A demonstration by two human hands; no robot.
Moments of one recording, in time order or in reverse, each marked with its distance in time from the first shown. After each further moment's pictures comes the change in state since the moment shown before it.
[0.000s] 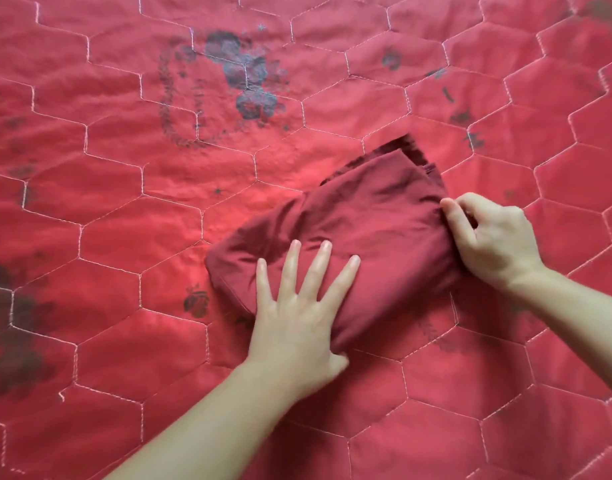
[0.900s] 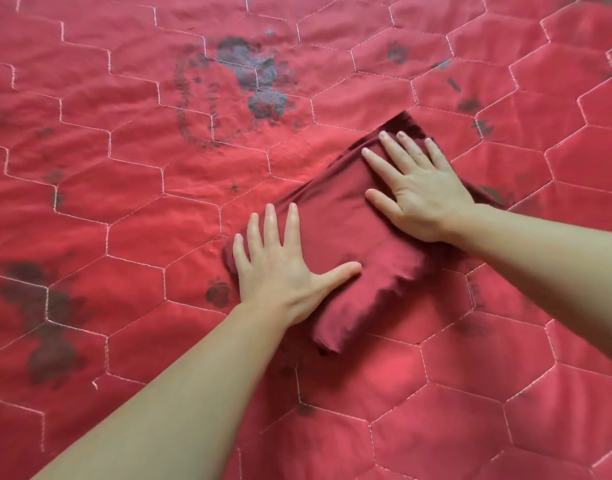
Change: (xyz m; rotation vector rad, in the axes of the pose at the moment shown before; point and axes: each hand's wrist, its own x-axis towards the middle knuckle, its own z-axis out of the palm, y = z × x) left_hand 0.030 -0.039 -0.004 -0.196 0.029 -0.429; right_hand 0.045 -0.063 0.034 -0.362 -0.314 -0.342
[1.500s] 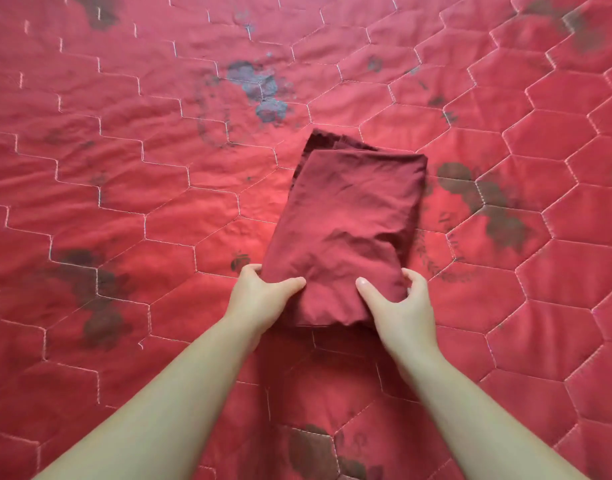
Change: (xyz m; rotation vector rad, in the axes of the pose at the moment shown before) left_hand -0.076 -0.047 -0.020 -0.786 -0.156 -0.411; right_hand -0.175 -0.156 0.013 1.242 0.200 1.039
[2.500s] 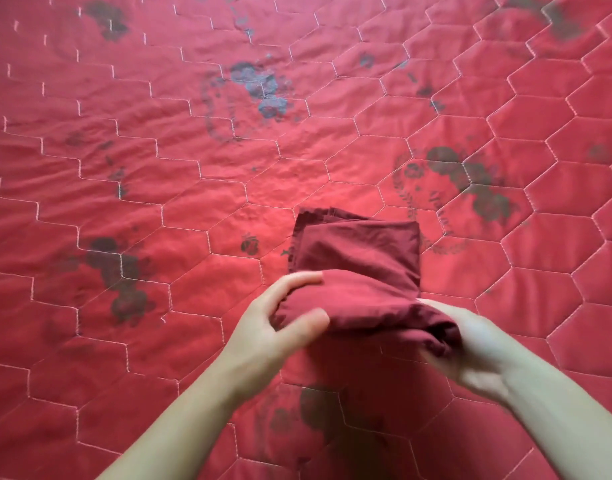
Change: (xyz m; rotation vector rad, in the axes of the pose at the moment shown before) left_hand -0.101 -0.026 -0.035 -0.155 -0.417 0.579; right_hand -0.036 0.011 -0.090 0.600 -0.540 0.565
